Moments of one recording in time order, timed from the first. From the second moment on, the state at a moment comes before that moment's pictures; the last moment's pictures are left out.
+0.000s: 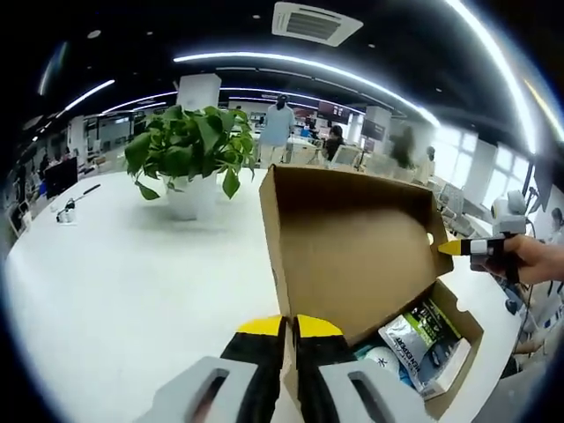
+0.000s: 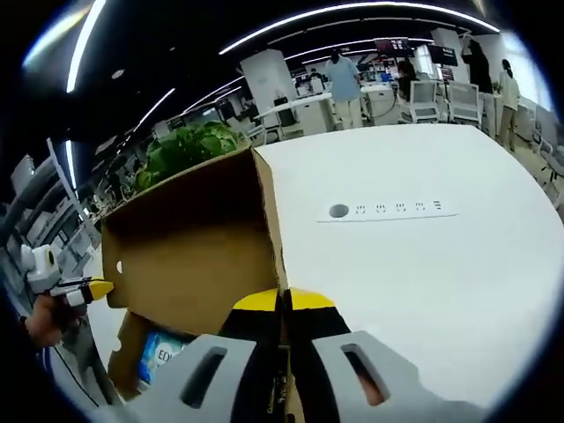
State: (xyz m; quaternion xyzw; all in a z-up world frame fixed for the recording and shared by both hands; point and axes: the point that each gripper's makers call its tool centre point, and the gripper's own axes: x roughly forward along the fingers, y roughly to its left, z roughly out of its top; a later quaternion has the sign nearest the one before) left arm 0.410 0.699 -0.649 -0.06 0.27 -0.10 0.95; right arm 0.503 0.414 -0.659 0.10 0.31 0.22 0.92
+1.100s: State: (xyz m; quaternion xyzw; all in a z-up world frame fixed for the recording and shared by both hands) left arm 0.433 0.705 -0.664 -0.07 0.29 -0.08 0.95; right arm 0.522 0.417 -0.695 0.15 0.35 0.19 0.90
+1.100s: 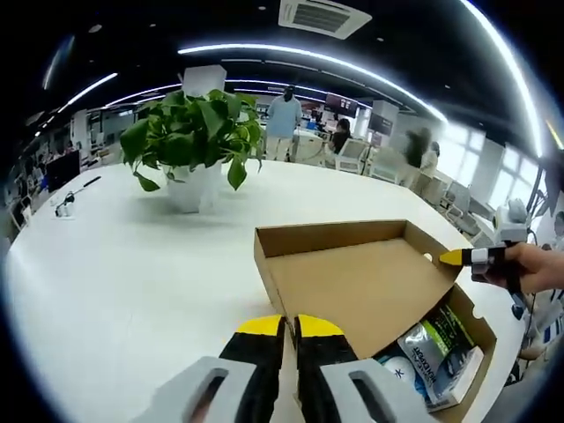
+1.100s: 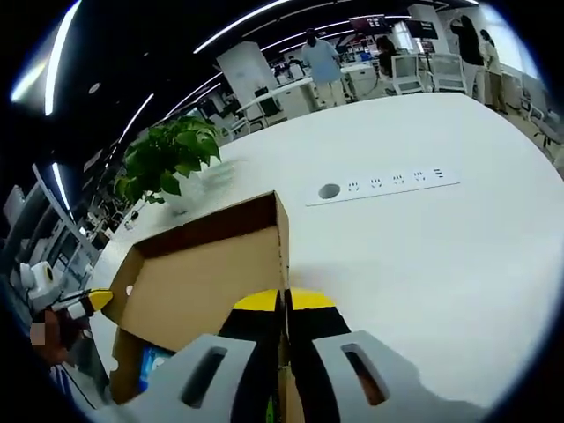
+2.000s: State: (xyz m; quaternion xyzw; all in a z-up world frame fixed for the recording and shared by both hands) left arm 0.438 0.709 -0.669 -0.09 0.29 -0.08 0.95; right arm 0.507 0.415 -0.708 0.17 0.38 0.18 0.89
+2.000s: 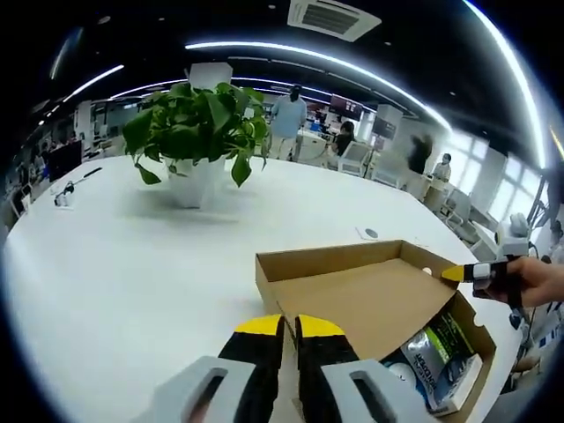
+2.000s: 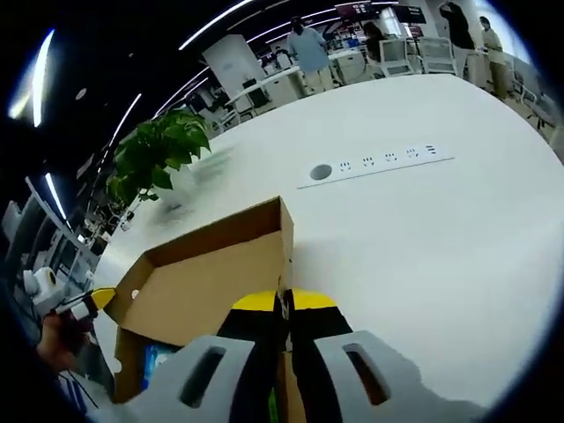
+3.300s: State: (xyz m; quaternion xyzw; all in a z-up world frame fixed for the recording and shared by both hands) left arm 0.356 0.670 -0.636 -0.15 0.25 -0.10 0.95; right arm 0.422 0.384 -0.695 0.19 0.33 0.21 0.90
